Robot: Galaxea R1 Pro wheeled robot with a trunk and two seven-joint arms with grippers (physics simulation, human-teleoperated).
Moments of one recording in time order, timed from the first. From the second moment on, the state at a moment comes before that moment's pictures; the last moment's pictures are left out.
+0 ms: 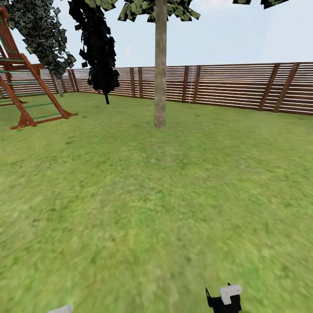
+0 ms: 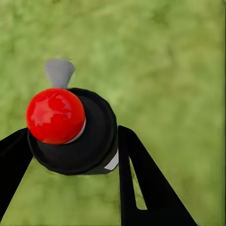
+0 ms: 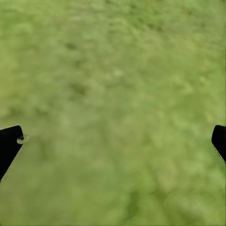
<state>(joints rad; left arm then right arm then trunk) -0.27 0.13 0.36 -0.25 -0.11 -0.34 0.06 -0.40 -0.05 0.08 -0.09 0.15 -0.62 -0.14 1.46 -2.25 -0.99</state>
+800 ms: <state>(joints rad) -0.27 0.13 0.36 -0.25 -0.11 -0.34 0.06 -0.40 -0.05 0.08 -0.09 0.15 -0.62 -0.14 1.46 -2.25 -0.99</state>
